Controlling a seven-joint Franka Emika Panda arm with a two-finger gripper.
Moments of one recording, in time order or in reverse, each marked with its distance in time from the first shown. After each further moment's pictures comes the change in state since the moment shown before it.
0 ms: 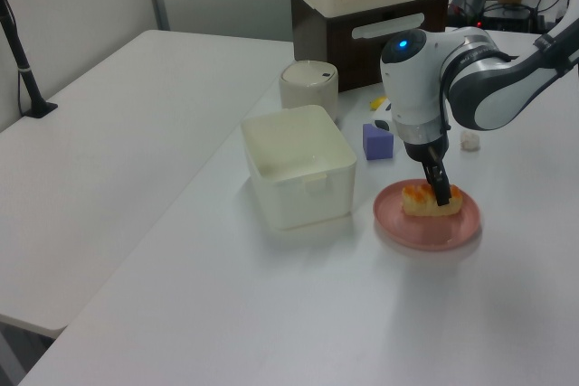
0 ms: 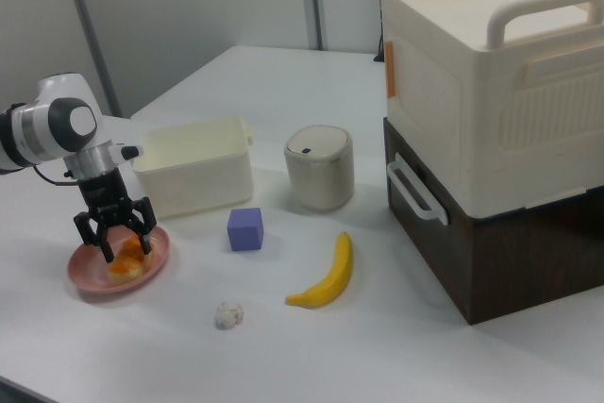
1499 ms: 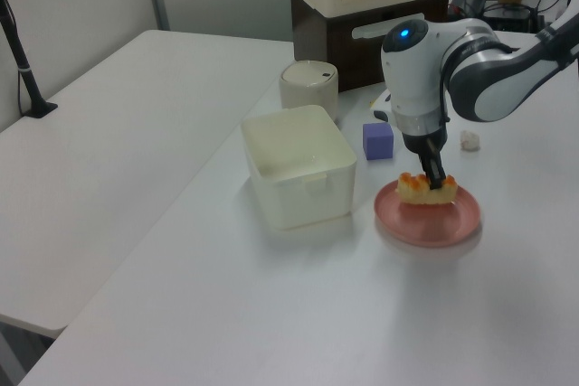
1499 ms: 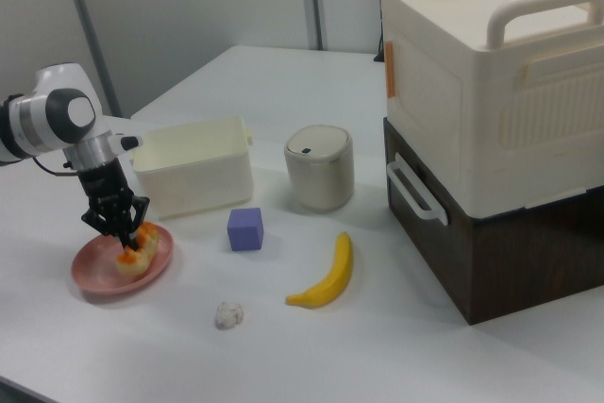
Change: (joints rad) arm -0.008 -0.022 0.000 0.011 0.000 -0.003 0.003
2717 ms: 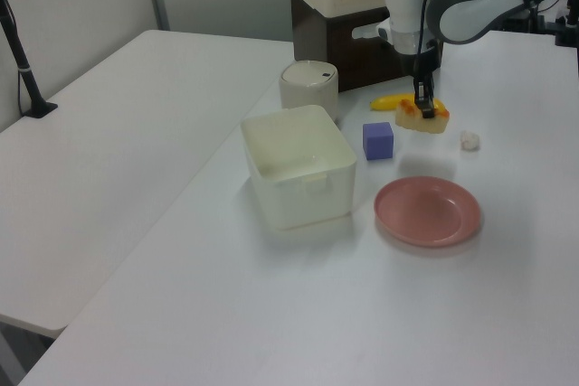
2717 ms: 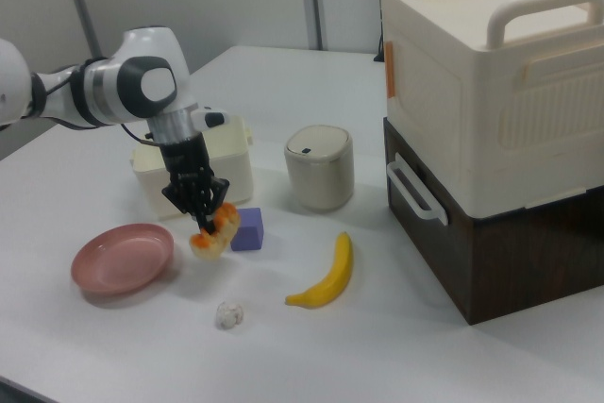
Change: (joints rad) arm -0.296 -0.016 -0.011 0.123 0.000 -0.081 -0.016
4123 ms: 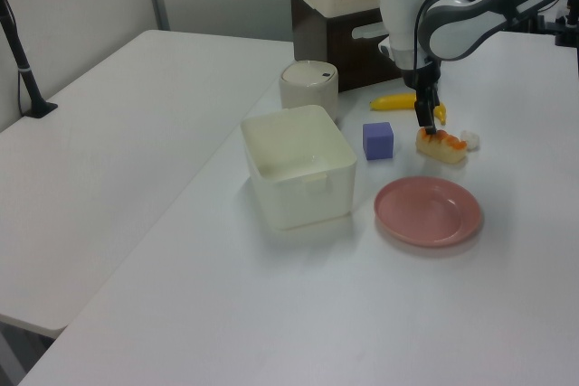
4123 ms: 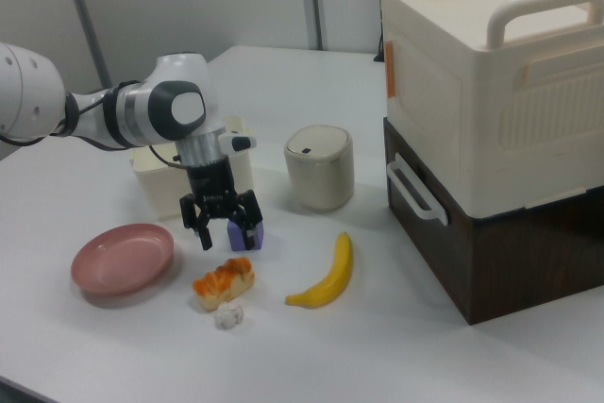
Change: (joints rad) arm -0.065 0.076 0.000 -0.003 -0.035 0.029 -0.012
